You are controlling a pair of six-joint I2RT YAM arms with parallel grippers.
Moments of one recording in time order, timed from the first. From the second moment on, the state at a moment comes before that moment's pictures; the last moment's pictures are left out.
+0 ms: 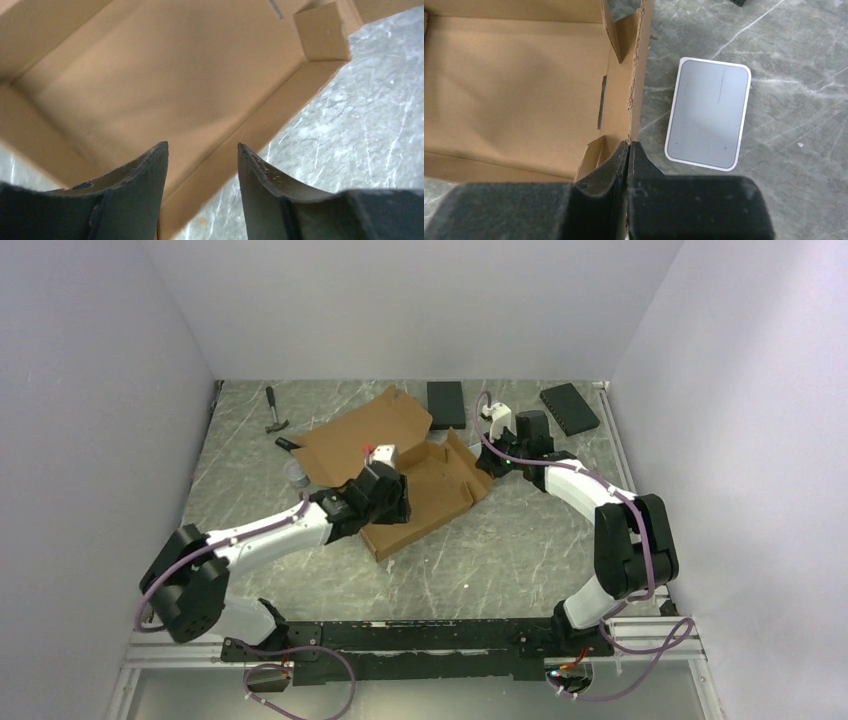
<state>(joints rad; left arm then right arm) -0.85 1.37 0.87 -0.29 -0.29 -0.71 0.24 1.59 0.97 -0.07 -0.42 -0.16</state>
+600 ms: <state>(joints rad) -0.67 1.83 1.15 -0.14 0.11 -0.49 0.33 1.52 0.95 -0.06 -0.38 -0.21</state>
